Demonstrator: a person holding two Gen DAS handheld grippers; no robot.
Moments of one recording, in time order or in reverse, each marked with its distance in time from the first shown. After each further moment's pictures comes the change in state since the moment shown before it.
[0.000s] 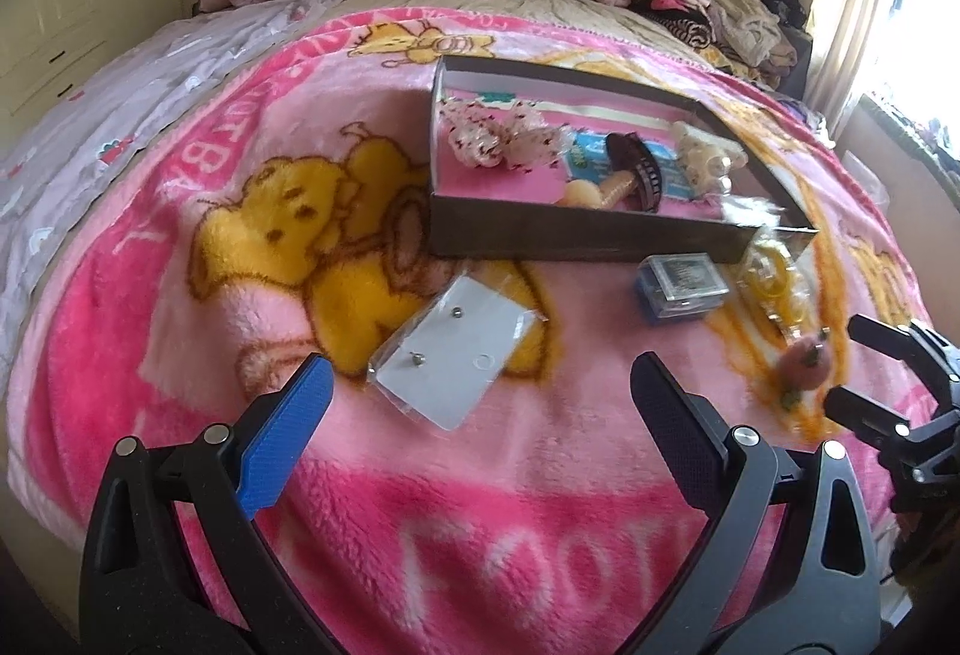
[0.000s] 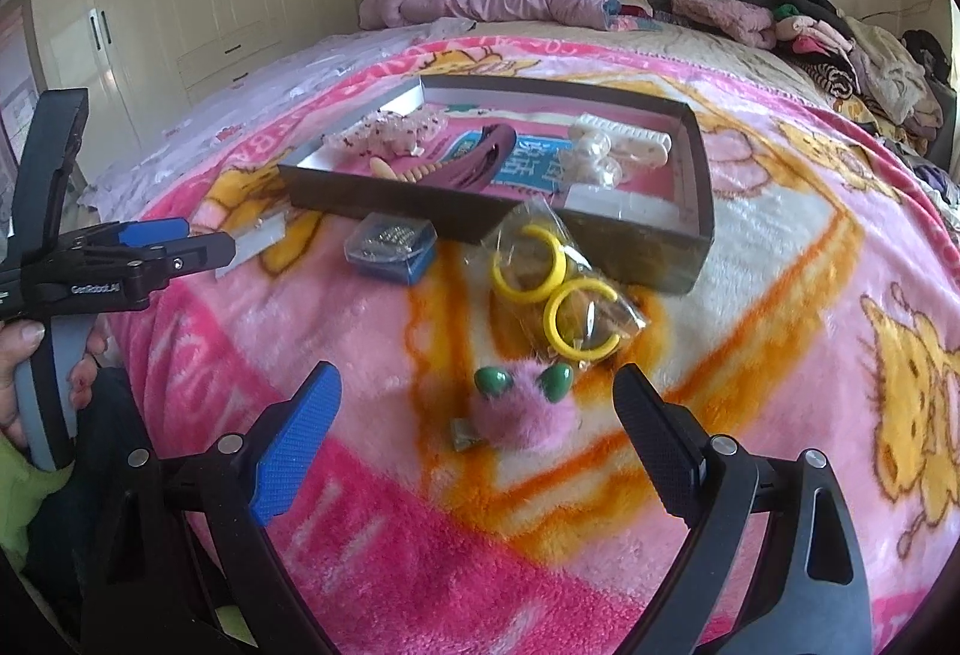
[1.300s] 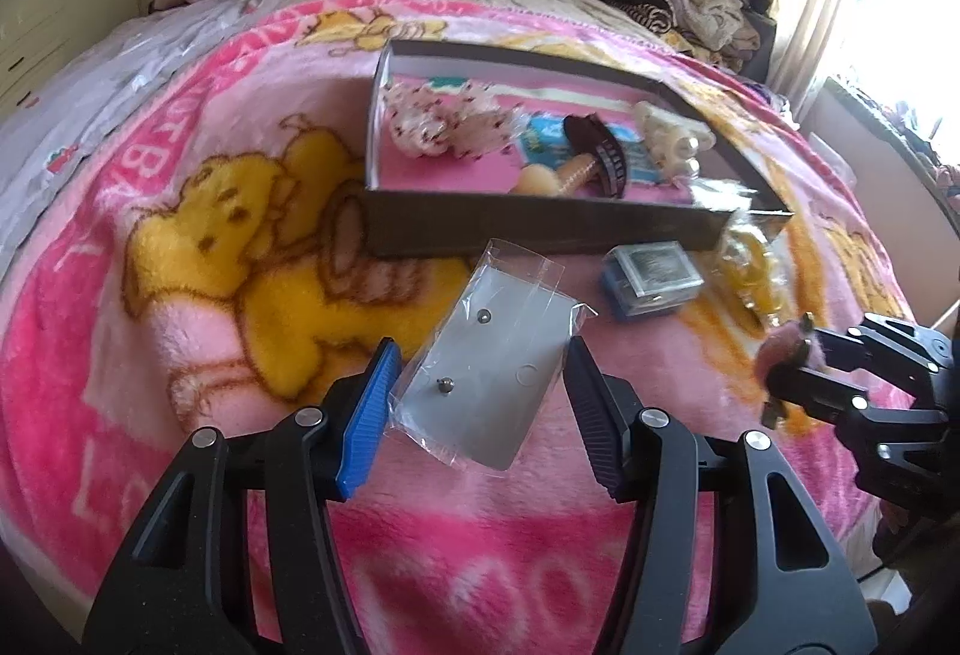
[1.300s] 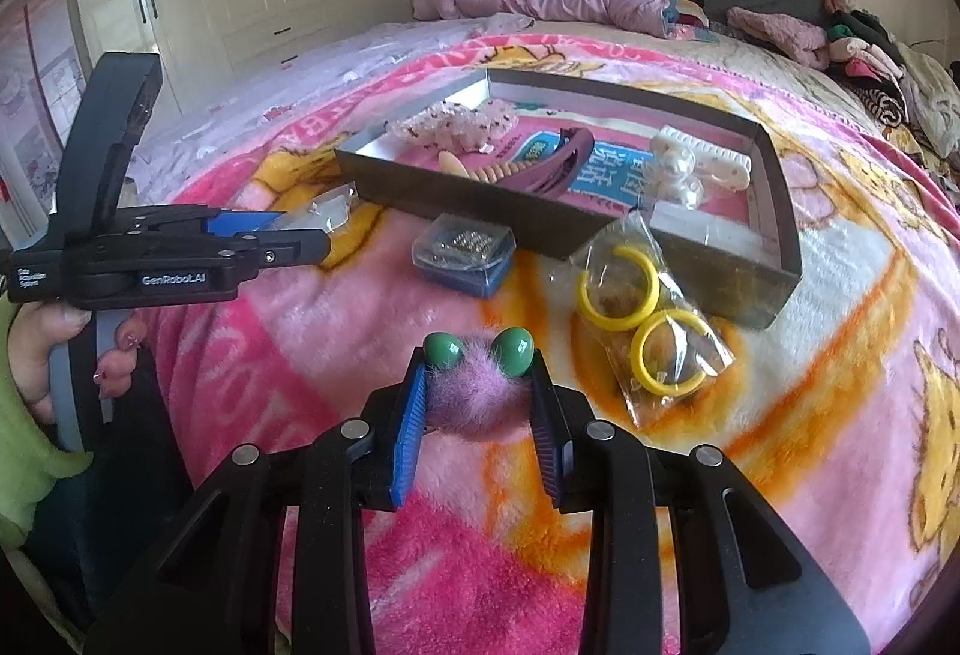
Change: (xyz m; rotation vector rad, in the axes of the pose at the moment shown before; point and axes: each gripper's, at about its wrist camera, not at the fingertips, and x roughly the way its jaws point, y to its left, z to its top) left arm 0.012 -0.011 0.006 0.043 0.017 -0.115; right arm 0.014 0.023 0.012 -0.090 0.002 0.096
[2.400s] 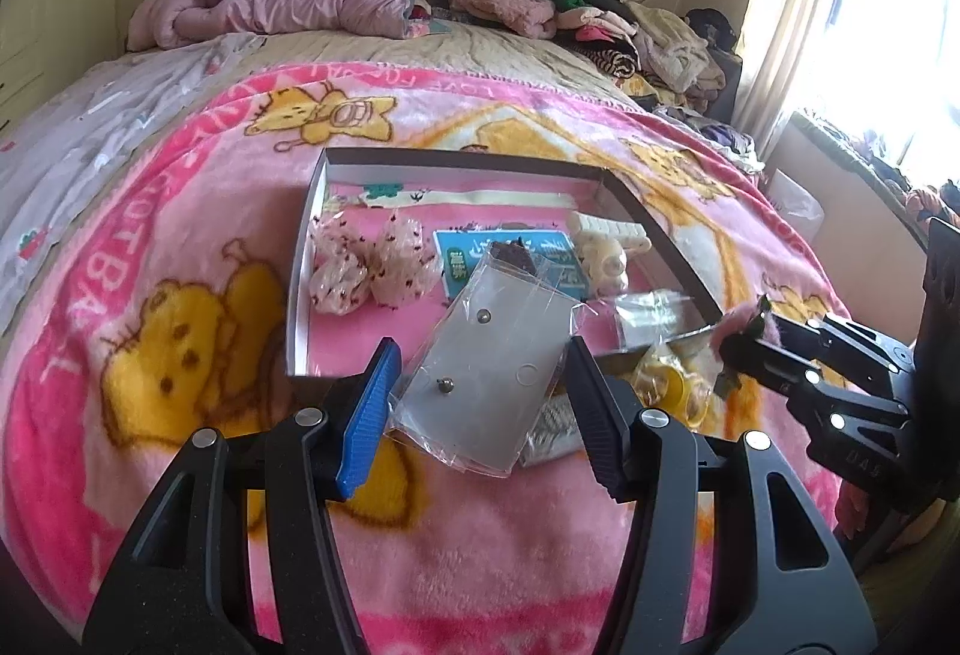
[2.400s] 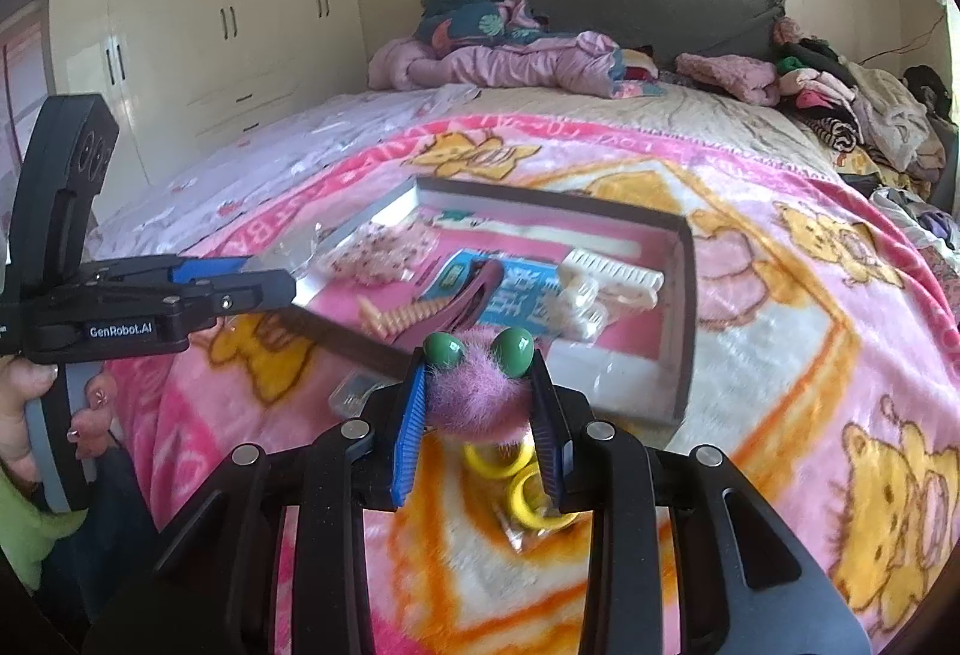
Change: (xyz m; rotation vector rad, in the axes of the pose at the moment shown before) left arm -0.012 -0.031 0.065 0.010 -0.096 -0.071; right arm -0.029 -0.046 0.052 0.059 -0.157 -0.093
